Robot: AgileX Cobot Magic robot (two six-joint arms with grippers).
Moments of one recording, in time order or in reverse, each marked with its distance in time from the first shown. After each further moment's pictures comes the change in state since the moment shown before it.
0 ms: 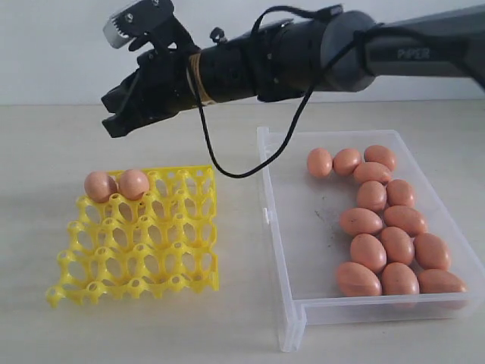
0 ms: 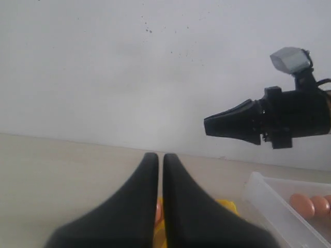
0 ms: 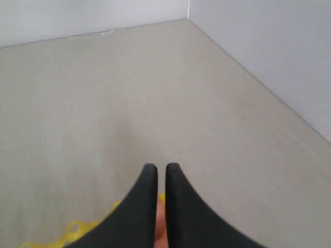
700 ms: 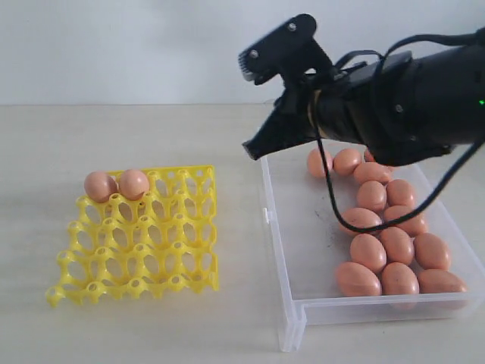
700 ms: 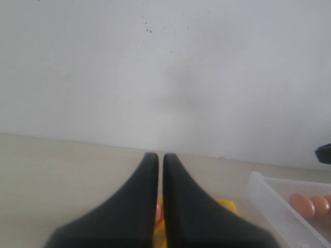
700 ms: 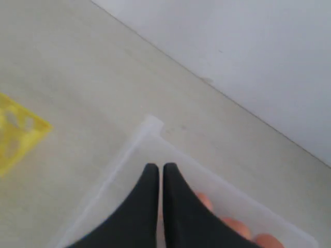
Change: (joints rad) left arm 0.000 0.000 0.000 0.000 0.000 0.000; right arm -0.011 -0.402 0.620 -0.102 0.817 0.086
